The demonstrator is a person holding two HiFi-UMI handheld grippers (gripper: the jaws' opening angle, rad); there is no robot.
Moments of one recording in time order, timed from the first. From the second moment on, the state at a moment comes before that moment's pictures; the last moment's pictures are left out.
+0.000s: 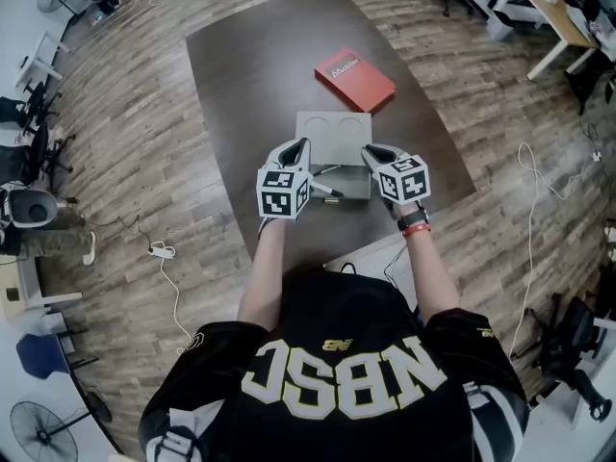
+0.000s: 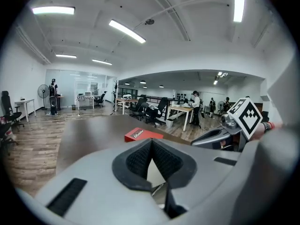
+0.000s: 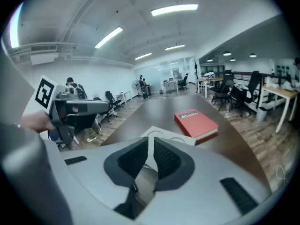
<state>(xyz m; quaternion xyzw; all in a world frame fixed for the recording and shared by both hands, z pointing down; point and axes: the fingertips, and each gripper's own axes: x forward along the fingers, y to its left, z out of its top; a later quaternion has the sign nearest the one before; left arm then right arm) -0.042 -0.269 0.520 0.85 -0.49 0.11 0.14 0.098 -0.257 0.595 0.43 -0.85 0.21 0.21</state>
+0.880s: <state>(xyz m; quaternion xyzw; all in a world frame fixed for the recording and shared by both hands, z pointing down) -0.042 -0.266 0.400 0.86 -0.52 0.00 0.02 0.148 -0.249 0.427 0.58 -0.81 0.05 0.05</state>
